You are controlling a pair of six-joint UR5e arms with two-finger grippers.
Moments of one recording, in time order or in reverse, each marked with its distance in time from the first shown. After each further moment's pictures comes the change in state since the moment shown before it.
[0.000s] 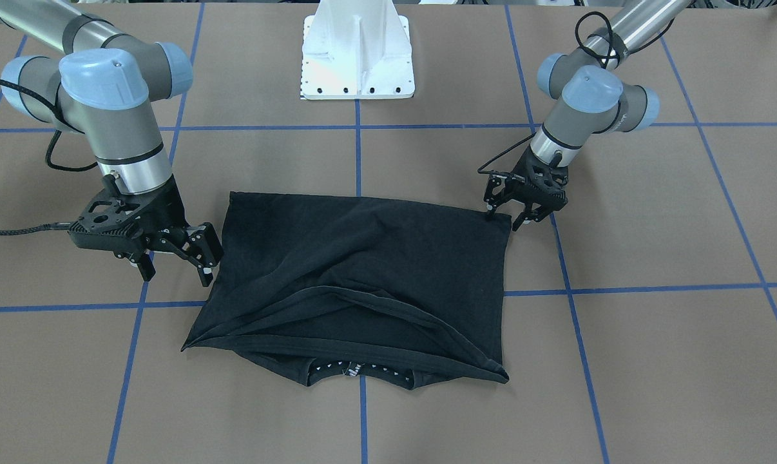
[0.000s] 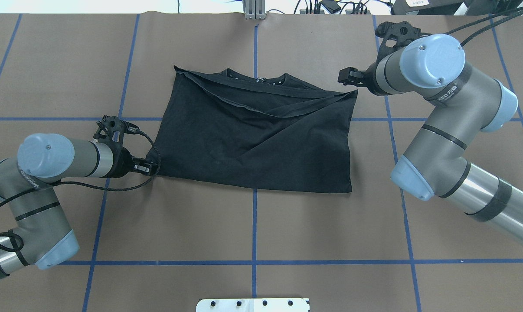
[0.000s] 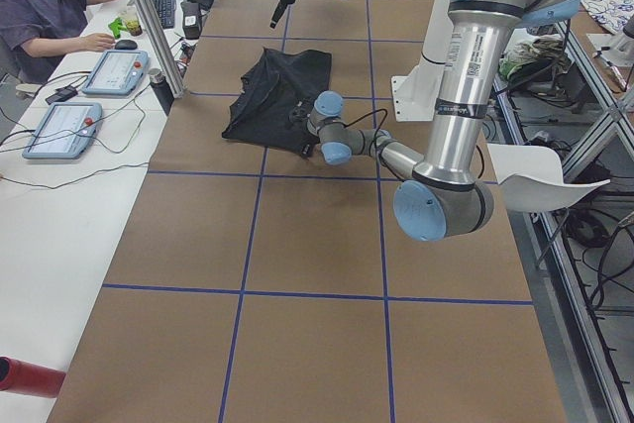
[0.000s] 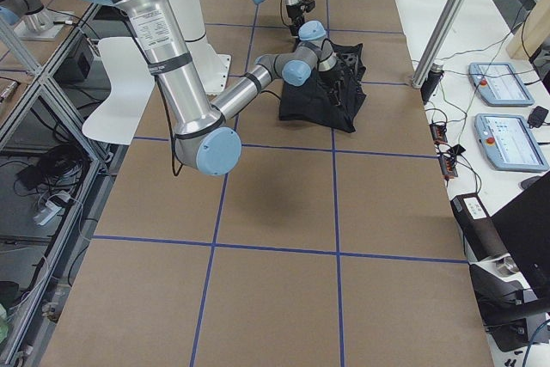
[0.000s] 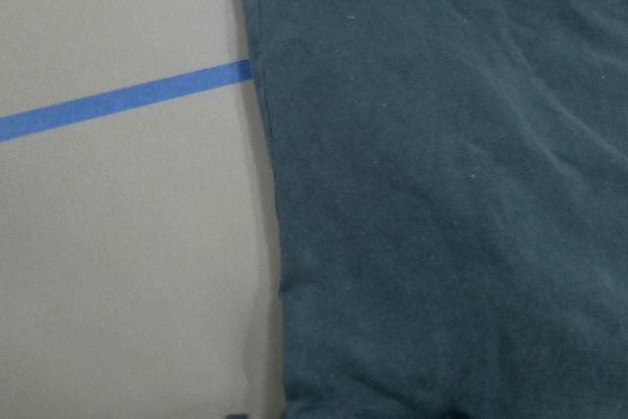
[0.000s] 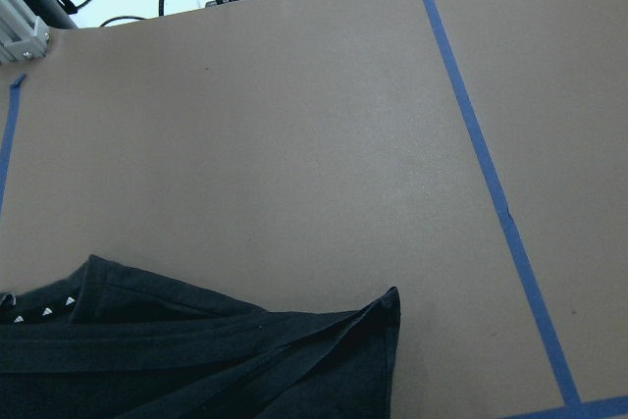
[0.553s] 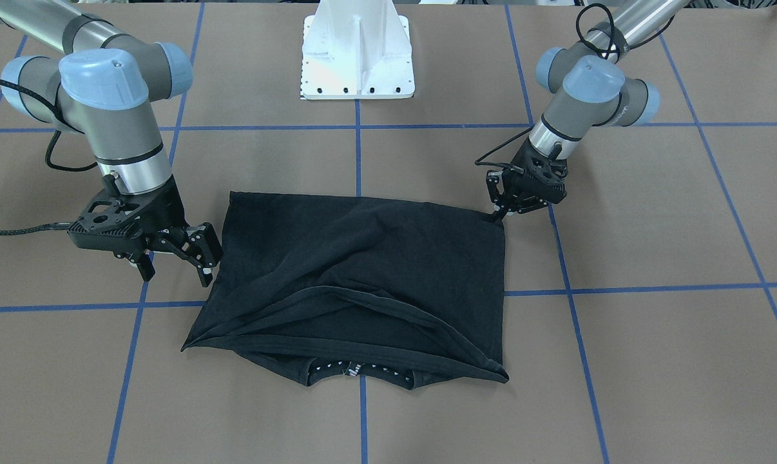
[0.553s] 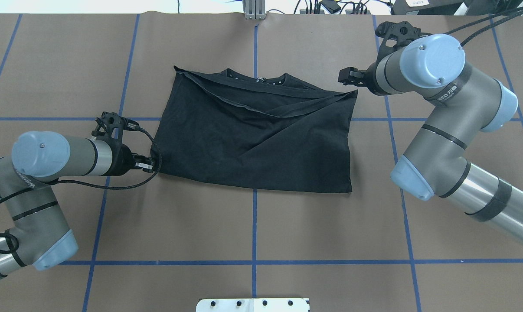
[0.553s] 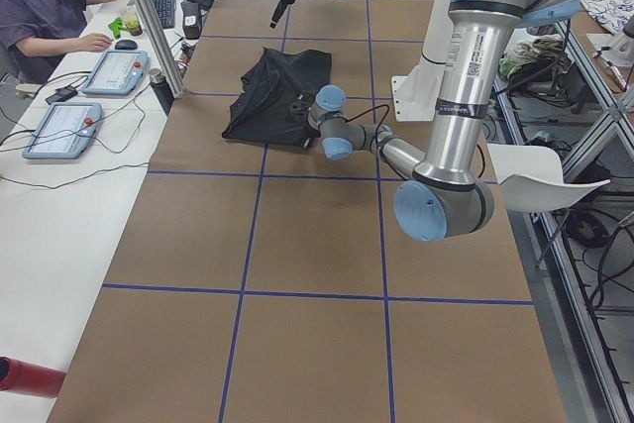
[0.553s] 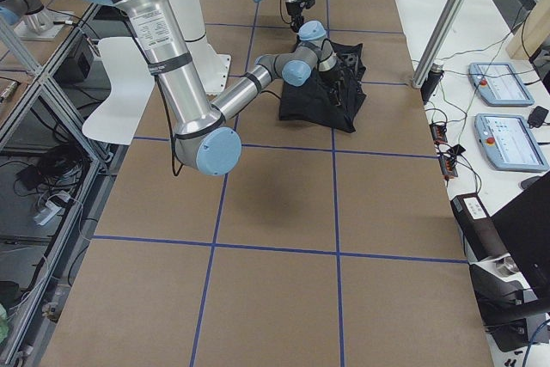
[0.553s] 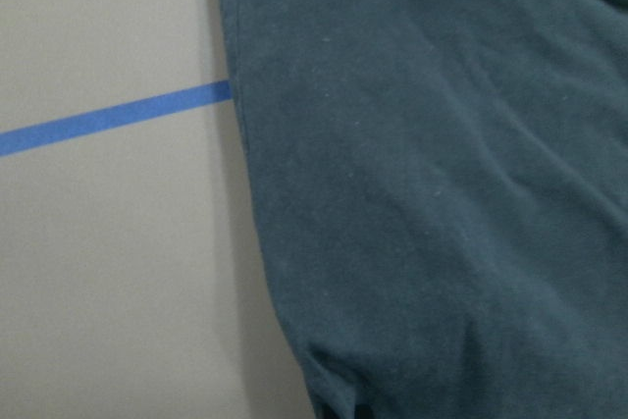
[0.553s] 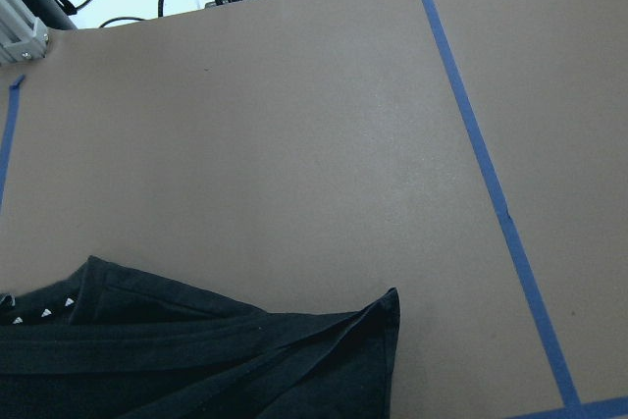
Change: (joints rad) left arm -0.006 0.009 -0.054 0.003 0.000 -0.005; right arm 0.000 0.000 0.000 0.000 -0.001 0.000
